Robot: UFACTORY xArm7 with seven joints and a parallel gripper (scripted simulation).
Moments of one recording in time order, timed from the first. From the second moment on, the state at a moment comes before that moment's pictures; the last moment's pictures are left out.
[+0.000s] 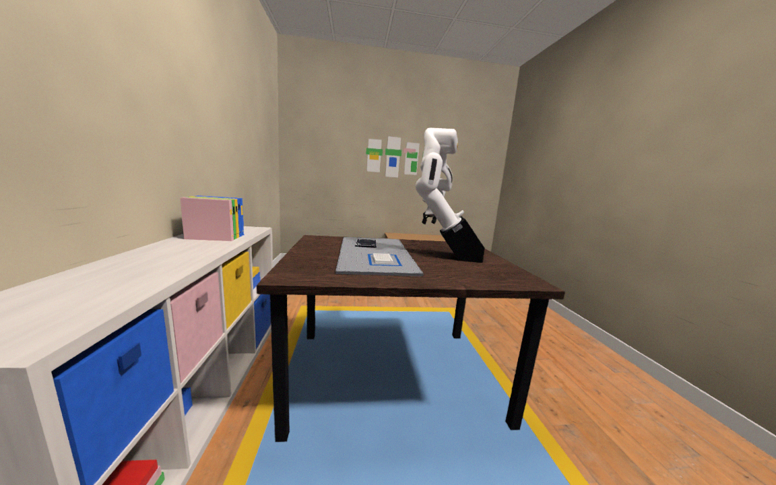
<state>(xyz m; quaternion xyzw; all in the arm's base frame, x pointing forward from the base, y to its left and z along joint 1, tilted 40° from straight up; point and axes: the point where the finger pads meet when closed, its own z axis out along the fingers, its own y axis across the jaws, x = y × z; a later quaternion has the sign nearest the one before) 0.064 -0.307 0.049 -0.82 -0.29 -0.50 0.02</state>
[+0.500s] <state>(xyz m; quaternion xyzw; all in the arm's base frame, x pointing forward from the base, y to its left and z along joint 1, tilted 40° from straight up) 0.102 -0.327 0.087 -0.84 -0.34 -0.42 0.02</state>
